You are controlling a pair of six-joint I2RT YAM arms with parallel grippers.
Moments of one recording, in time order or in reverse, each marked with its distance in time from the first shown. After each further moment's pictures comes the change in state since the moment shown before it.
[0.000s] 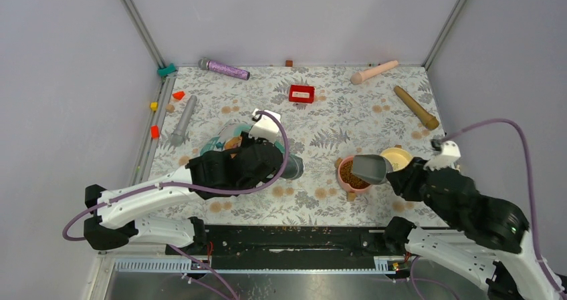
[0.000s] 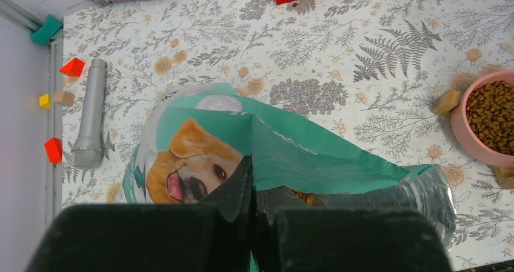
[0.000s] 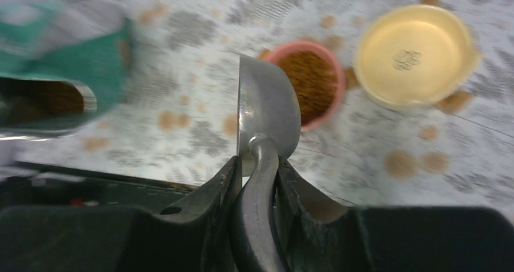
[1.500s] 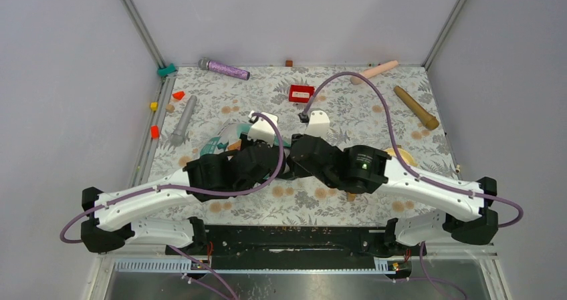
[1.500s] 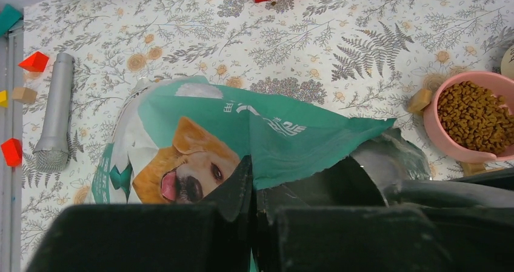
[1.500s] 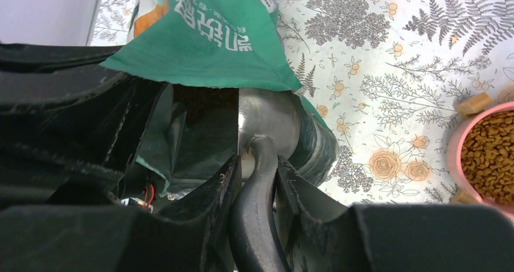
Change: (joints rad) left arm 0.005 -0.043 -0.070 0.081 0.062 -0.019; right arm 0.333 0.763 0.275 0.474 0.001 0.062
